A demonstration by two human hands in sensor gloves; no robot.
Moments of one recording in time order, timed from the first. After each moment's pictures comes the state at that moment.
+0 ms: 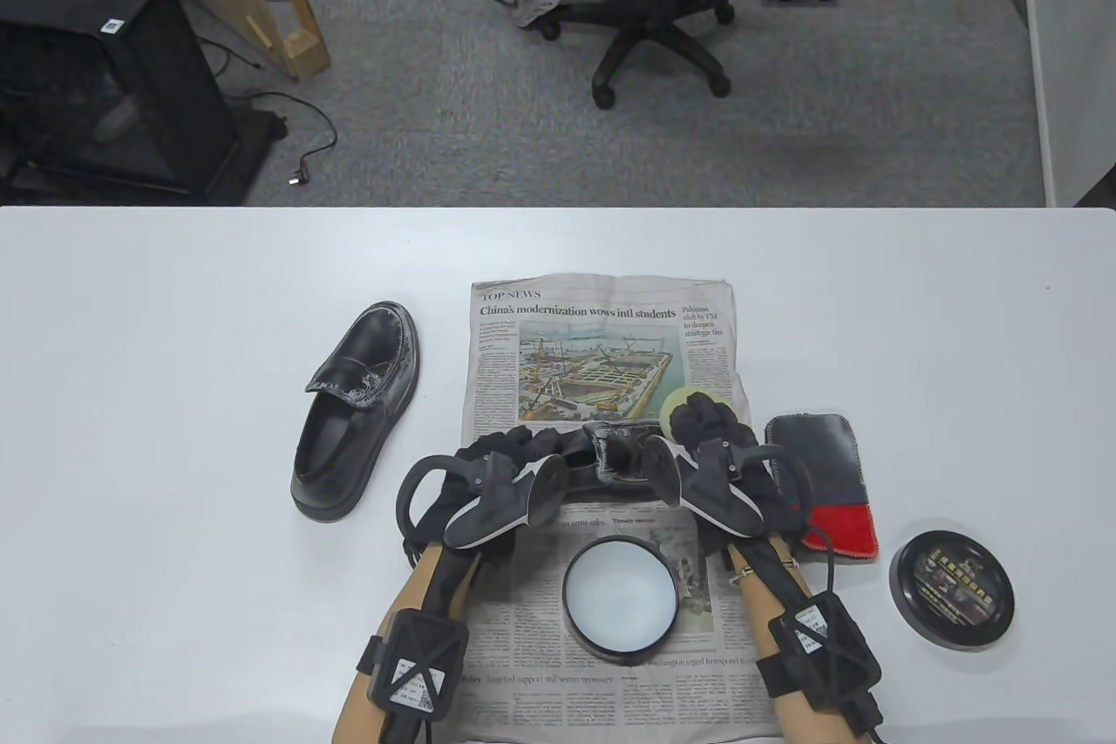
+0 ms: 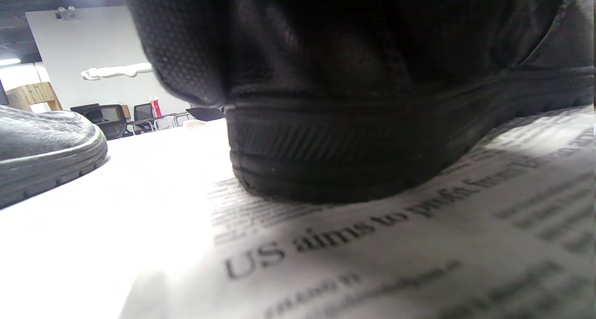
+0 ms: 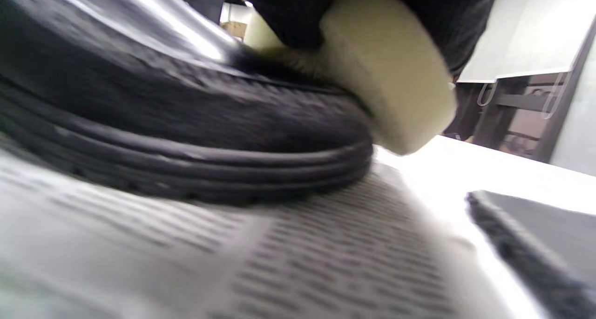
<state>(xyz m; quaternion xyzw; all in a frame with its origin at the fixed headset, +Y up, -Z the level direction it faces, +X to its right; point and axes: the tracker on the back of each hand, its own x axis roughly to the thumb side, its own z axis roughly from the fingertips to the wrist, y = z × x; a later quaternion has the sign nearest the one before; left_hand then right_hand) -0.084 -0.747 -0.293 0.00 -0.13 -0.08 0.99 0.135 -0.736 -0.304 -0.05 0.05 -0.99 0.14</state>
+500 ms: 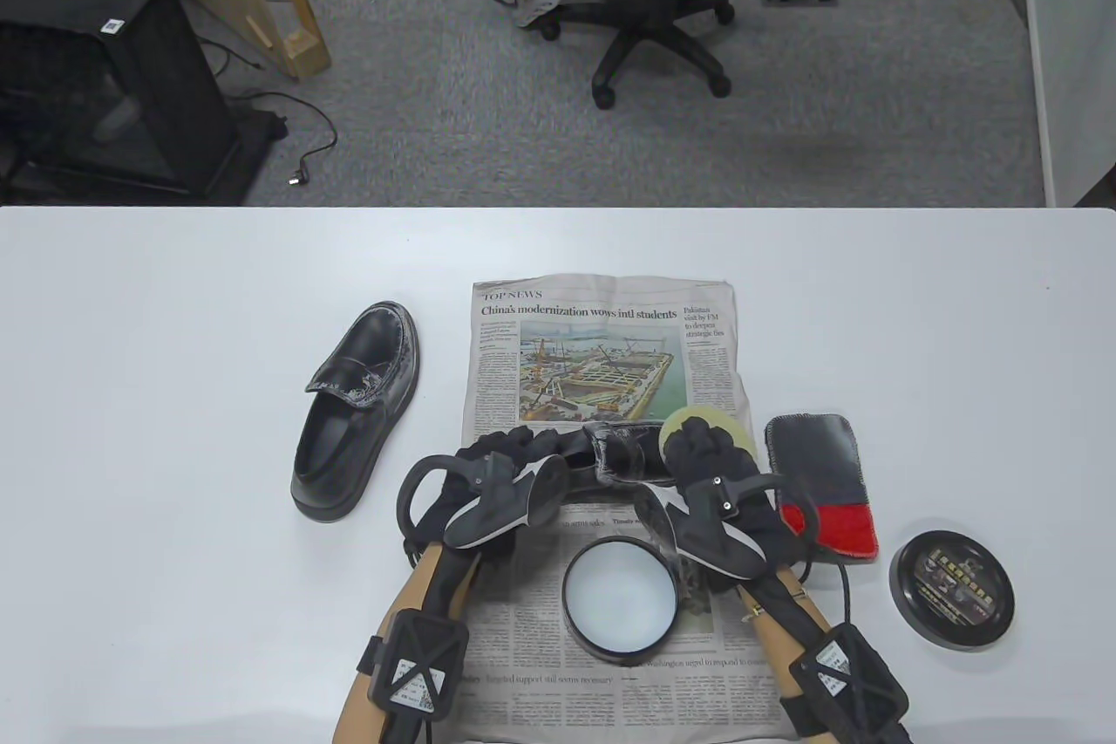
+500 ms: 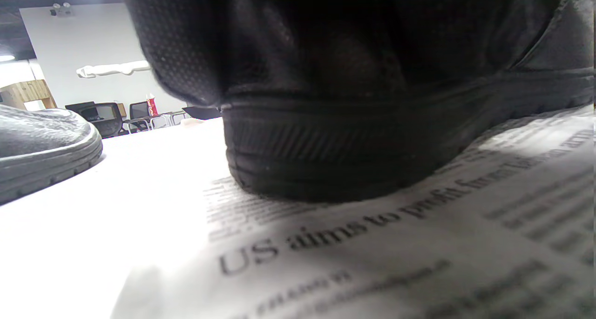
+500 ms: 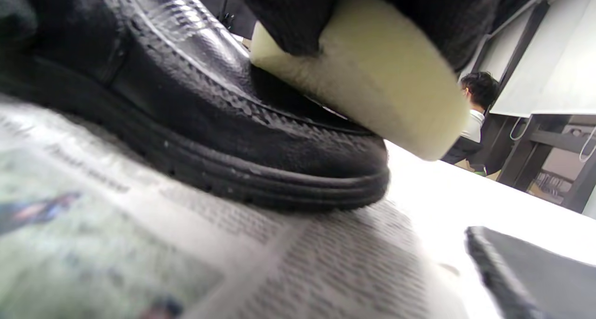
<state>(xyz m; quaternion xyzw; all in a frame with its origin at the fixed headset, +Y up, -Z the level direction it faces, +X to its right) -0.084 -0.747 -0.293 0.00 -0.14 -0.08 0.99 0.119 -0.726 -0.279 -0.10 0.08 -0.98 0.14</state>
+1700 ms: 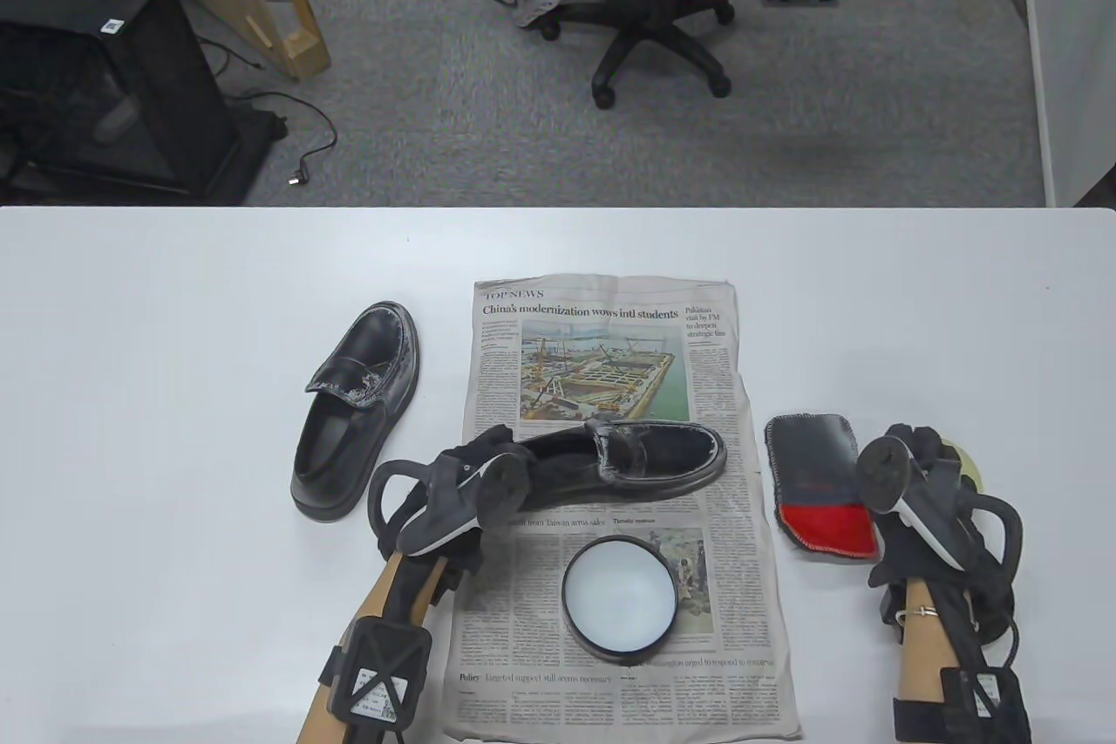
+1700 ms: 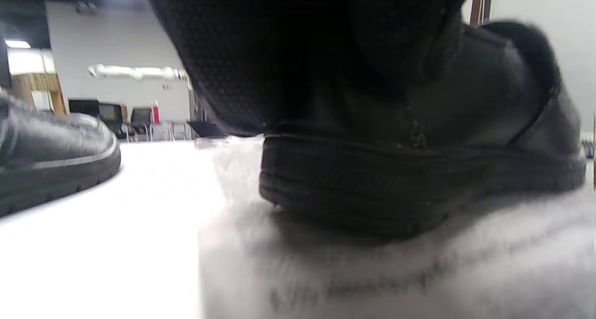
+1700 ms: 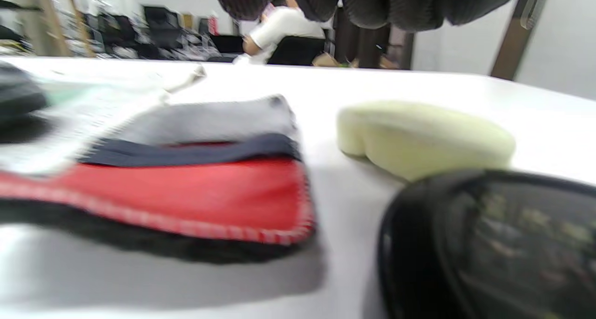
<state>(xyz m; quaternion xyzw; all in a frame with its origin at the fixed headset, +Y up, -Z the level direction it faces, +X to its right) -0.120 -0.722 -0.279 0.06 -0.13 0.02 0.99 0.303 -0.711 -0.254 0.12 -0.03 -0.99 0.04</state>
